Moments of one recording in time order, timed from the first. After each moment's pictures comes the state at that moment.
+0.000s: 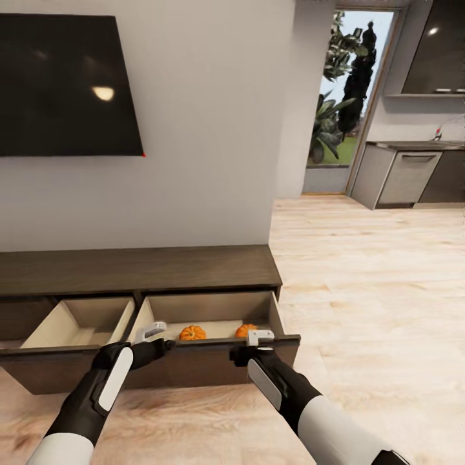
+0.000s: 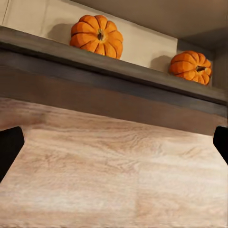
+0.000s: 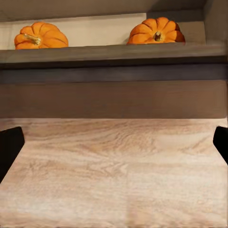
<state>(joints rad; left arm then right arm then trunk) -0.49 0.04 0.05 -1.08 0.43 0.79 0.10 -0.70 0.17 0.58 -0.61 -0.61 0.39 -0.36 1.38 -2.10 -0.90</state>
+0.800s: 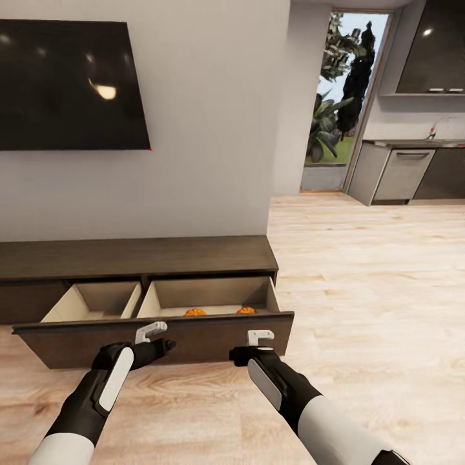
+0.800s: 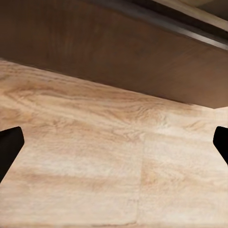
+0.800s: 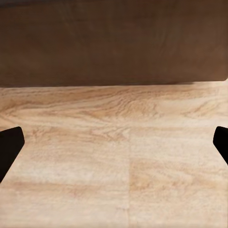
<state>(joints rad) -0.49 0.04 0.05 -1.08 0.43 0.79 0.10 -0.70 0.17 0.58 -0.61 -0.61 0.39 -0.36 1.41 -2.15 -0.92</state>
